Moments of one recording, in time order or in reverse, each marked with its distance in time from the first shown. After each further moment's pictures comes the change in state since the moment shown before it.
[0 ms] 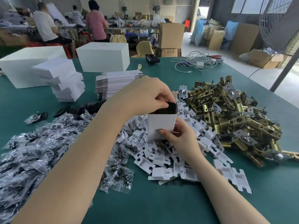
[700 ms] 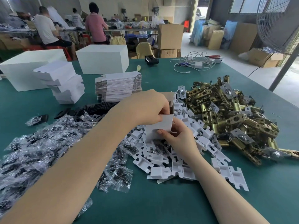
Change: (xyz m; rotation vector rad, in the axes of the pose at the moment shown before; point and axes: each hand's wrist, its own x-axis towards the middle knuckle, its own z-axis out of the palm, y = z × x) left_hand 0.002 0.009 0.018 0.322 -0.217 -0.033; right_hand -0.003 -0.002 0.000 0.012 -0.021 -0.009
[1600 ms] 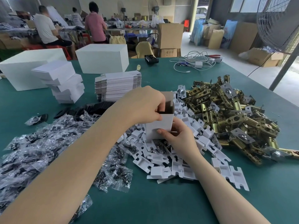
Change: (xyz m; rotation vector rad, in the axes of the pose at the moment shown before) left_hand -0.001 -0.011 0.002 0.015 0.104 0.003; right_hand 0.002 0.002 0.000 -0.011 0.006 0.021
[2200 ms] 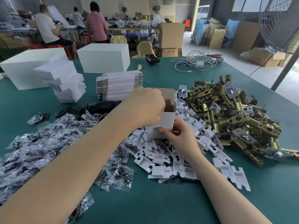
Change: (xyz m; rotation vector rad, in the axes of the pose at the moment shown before) left_hand -0.002 0.010 0.002 0.323 0.020 0.010; right_hand -0.002 -0.002 0.000 -0.010 -0.006 0.012
